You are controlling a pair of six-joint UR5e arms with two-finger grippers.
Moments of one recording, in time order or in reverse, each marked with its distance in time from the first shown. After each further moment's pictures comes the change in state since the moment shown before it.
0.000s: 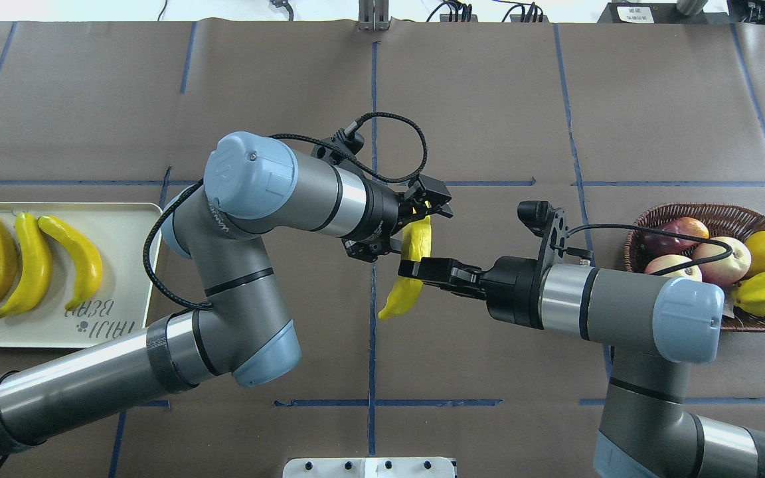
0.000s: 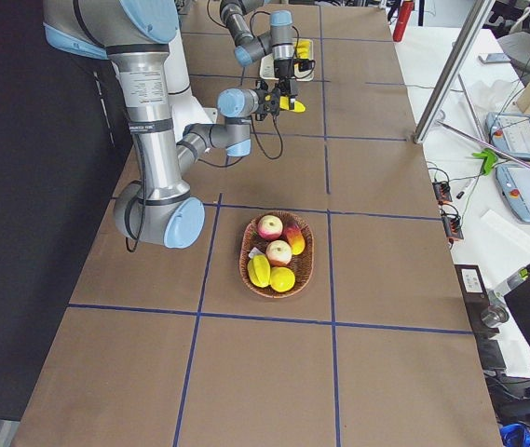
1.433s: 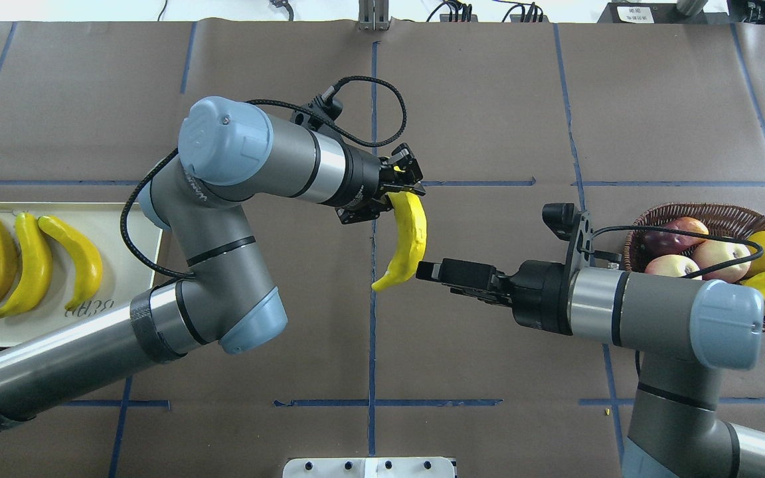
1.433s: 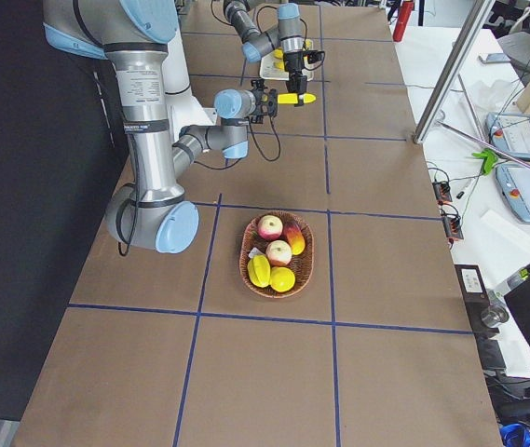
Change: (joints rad) left arm -0.084 0.020 -0.001 0.001 -0.005 0.005; right arm 0.011 -0.096 0.084 -0.003 0.027 0.001
